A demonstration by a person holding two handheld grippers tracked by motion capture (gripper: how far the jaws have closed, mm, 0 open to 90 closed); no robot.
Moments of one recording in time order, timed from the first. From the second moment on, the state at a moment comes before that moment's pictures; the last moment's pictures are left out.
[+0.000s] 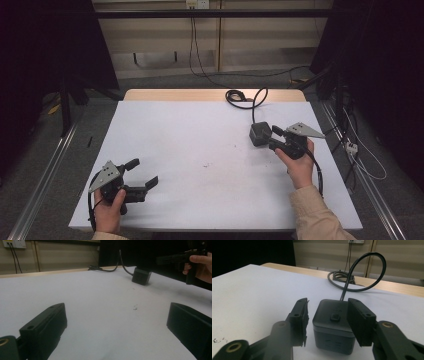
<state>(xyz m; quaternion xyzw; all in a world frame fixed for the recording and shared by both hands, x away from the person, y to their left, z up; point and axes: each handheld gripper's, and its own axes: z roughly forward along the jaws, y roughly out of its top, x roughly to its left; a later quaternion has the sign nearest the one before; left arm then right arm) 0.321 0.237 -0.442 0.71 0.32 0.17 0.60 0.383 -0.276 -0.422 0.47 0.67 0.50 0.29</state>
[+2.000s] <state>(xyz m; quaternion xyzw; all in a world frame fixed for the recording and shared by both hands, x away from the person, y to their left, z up) 0.320 0.235 -0.442 0.71 0.32 0.17 0.61 0.414 -0.271 -0.421 0.48 0.68 0.47 0.29</state>
